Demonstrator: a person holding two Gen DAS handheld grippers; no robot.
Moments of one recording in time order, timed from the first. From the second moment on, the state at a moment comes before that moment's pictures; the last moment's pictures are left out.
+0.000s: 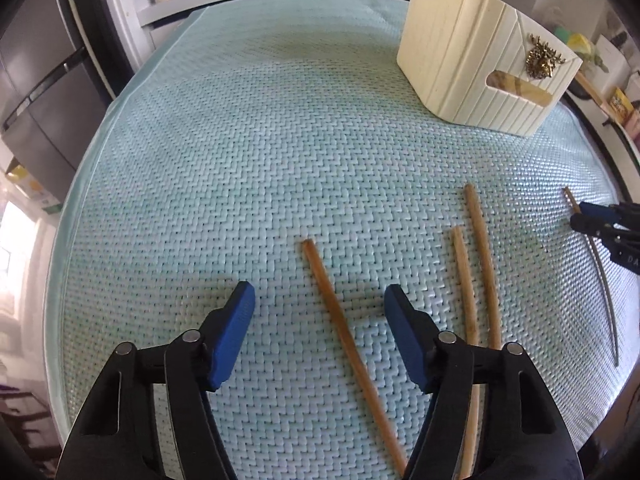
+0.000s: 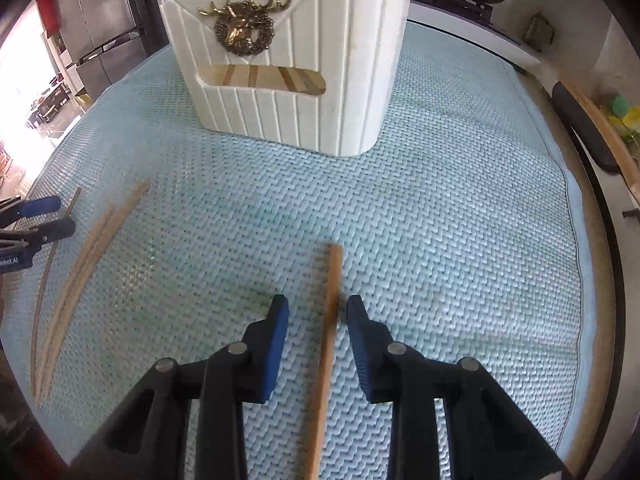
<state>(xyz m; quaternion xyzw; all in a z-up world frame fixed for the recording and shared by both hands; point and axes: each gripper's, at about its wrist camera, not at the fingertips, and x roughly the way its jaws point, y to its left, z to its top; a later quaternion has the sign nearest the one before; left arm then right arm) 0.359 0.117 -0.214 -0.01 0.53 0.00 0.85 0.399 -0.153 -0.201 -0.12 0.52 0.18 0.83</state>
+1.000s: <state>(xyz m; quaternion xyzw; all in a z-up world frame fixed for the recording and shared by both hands) 0.295 0.101 -0.055 -0.07 0.34 -0.06 0.94 0.328 -0.202 -0.049 0.00 0.30 0.26 0.92</state>
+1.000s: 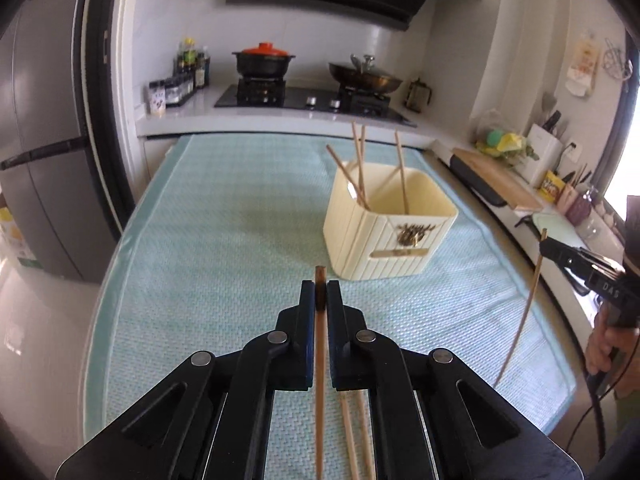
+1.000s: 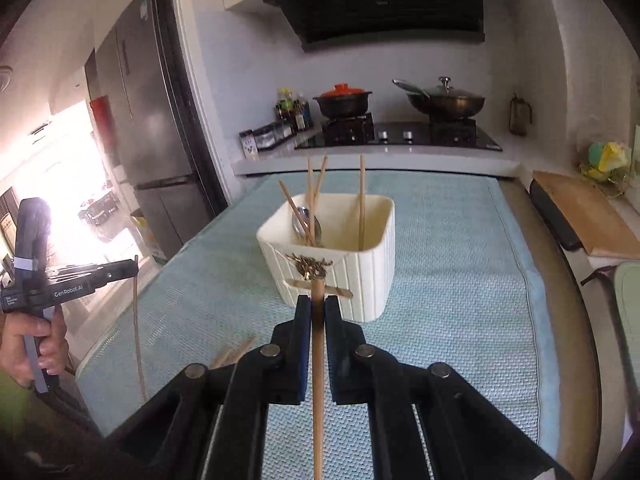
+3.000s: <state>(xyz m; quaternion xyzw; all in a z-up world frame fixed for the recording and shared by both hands) 0.443 0.053 0.087 -0.08 0.22 -0.11 0.97 0.431 -0.142 0.076 -0.02 0.18 0.22 0.96</state>
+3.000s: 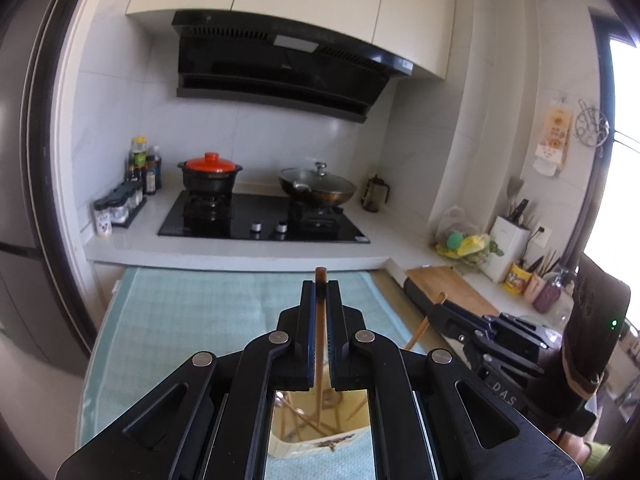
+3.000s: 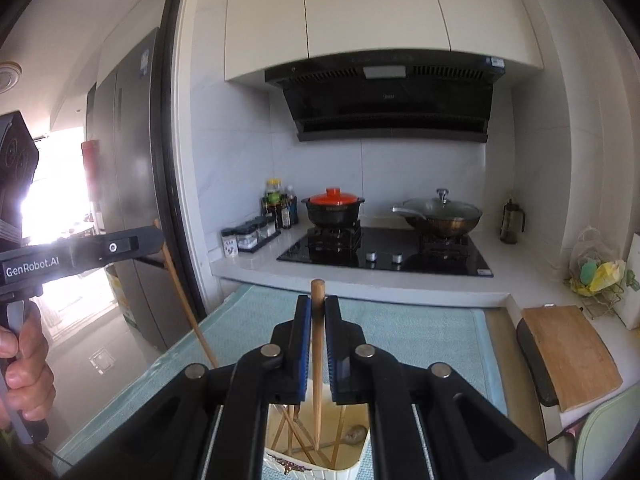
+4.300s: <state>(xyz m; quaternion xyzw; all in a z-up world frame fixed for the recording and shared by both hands) 0.205 0.114 -0.138 -0.06 0.41 -0.01 0.91 0.220 -0.166 -0.132 -0.08 0.32 0.20 0.92</state>
